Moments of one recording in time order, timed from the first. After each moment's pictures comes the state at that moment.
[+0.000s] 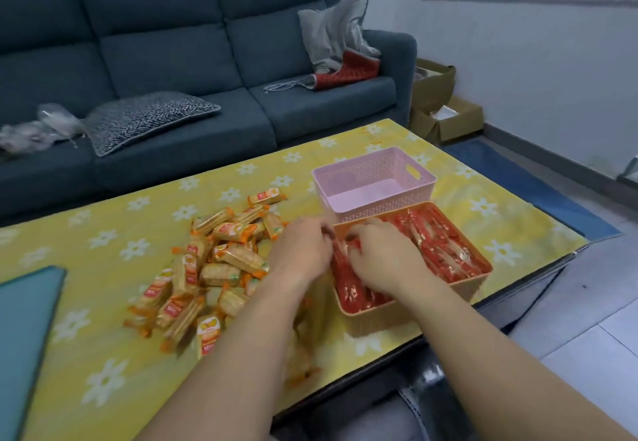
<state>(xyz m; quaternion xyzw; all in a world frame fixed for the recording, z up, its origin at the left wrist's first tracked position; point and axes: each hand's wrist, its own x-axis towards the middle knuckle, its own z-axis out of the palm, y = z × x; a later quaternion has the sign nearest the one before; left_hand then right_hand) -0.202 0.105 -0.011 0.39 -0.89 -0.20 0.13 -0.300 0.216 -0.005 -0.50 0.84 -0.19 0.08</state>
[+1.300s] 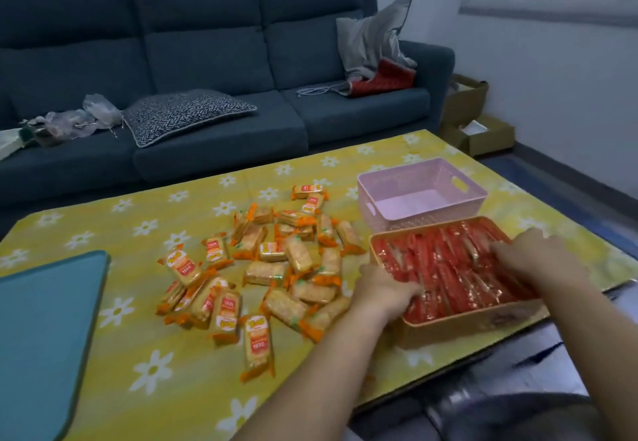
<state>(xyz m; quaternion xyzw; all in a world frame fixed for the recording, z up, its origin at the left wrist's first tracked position) -0.201 0.133 -0.062 0.44 -0.71 -0.54 0.05 -0.408 0.255 -0.028 -0.11 0.98 -0.12 0.10</state>
